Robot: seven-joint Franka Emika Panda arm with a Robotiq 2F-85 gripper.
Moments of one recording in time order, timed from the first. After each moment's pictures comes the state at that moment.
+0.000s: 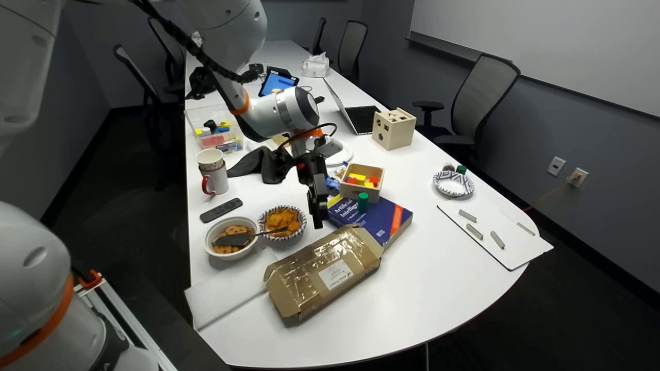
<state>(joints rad) 0.29 0.63 -0.12 -1.92 -0.53 1.71 1.12</state>
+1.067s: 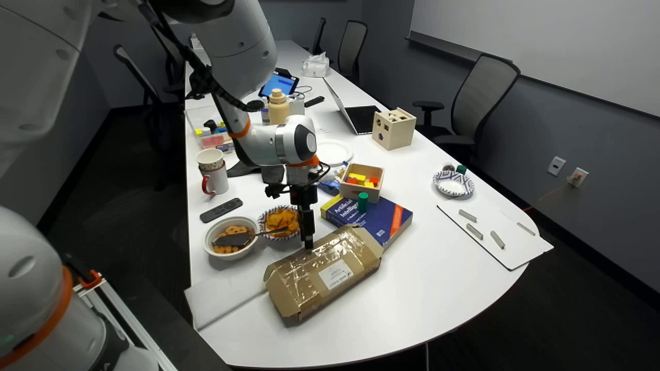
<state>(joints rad) 0.23 0.71 -0.07 -2.02 -0.38 2.21 1.14</state>
